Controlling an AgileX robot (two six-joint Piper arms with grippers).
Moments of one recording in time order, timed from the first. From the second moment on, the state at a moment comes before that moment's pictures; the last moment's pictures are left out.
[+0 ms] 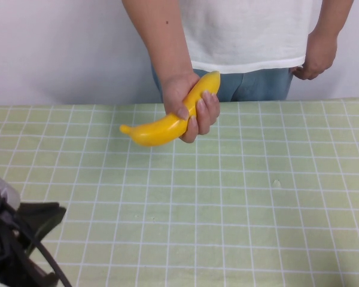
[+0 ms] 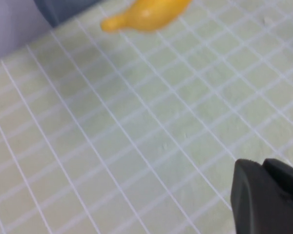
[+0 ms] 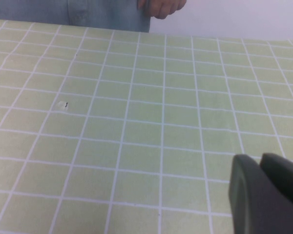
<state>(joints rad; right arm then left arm) 0.04 -0.01 0.03 -0.05 0.38 0.00 -0.68 0.70 -0.61 0.12 0.61 0.07</state>
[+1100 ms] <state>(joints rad) 0.04 -0.01 0.03 -0.05 0.38 0.00 -0.26 -0.01 0.03 -0.05 0.34 0.16</state>
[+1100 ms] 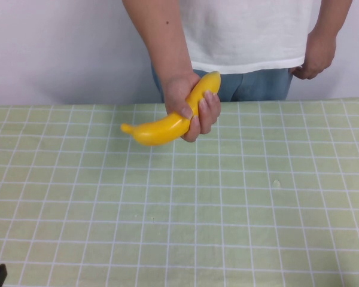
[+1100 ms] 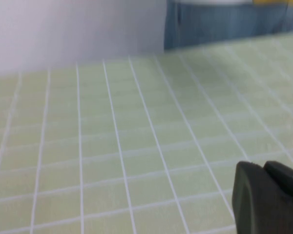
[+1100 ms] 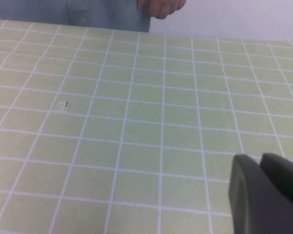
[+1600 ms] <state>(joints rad) 0.04 -0.01 0.03 -0.05 0.38 0.00 -0.19 -0.01 0.02 -0.01 0.36 0.12</state>
